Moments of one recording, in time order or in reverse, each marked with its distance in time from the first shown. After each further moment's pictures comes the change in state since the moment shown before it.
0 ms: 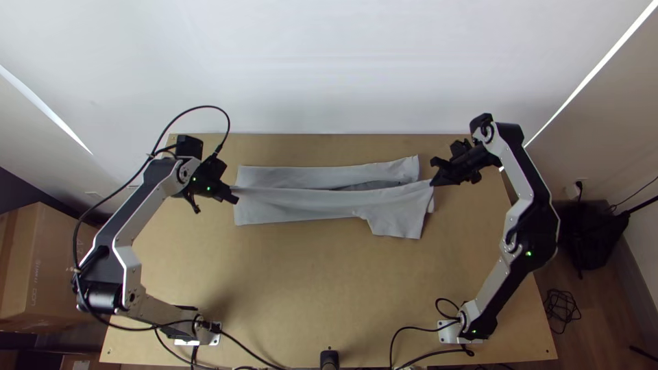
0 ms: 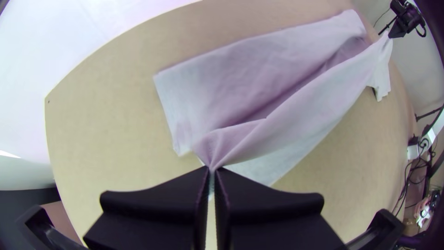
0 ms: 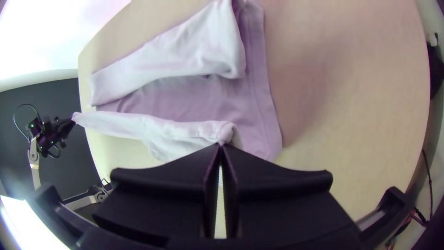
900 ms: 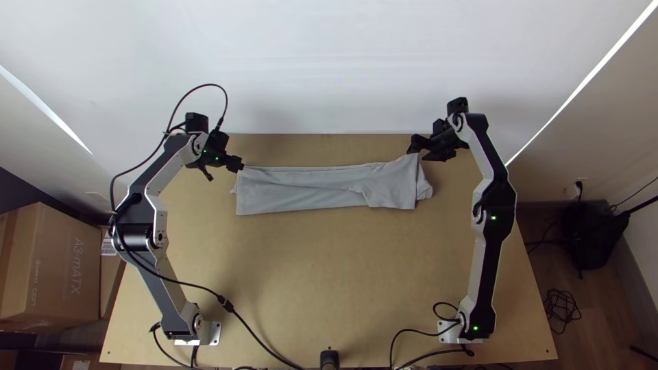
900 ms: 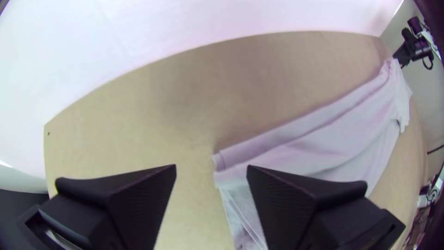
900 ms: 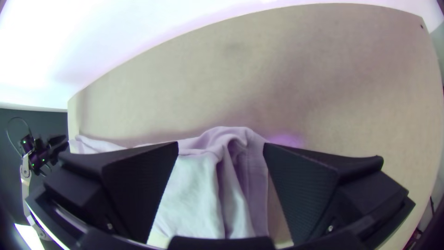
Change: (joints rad) left arm 0.059 0.398 0.336 0.206 0.011 -0.069; right arm 0.058 0.389 0.407 0.273 0.055 0.162
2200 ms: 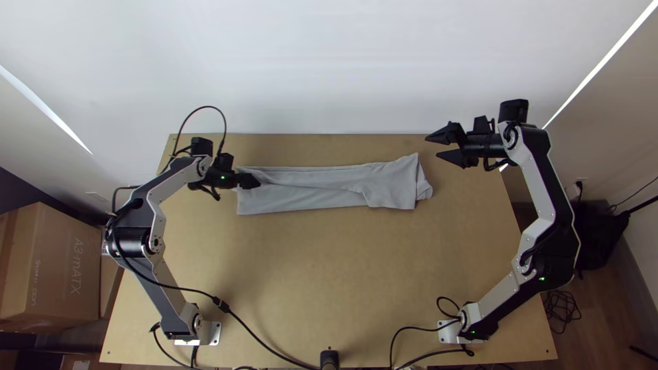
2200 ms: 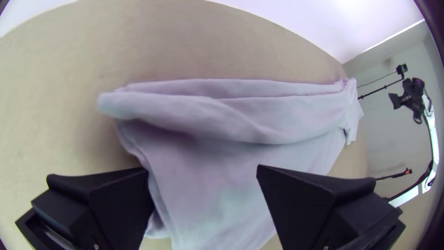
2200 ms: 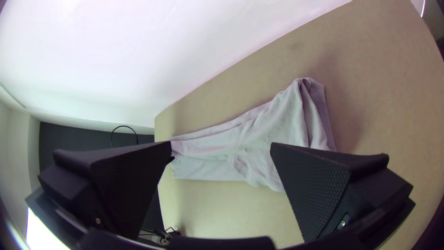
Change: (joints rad) left arm -0.019 -0.039 -0.278 0.107 0.360 -0.238; right arm -0.116 -0.604 -0.546 0.186 -0.406 0.236
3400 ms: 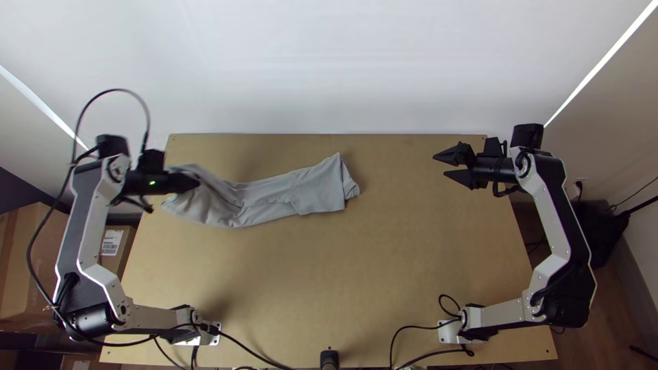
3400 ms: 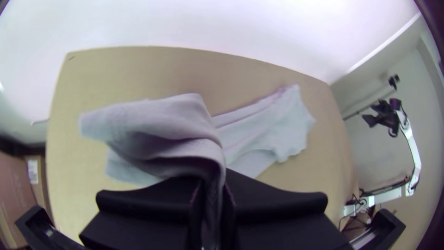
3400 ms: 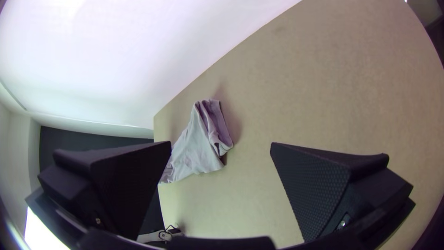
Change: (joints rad) left arm 0.272 -0.504 0.024 -0.502 0.070 0.192; right arm -0.049 -0.258 -0.310 0.060 0.000 0.010
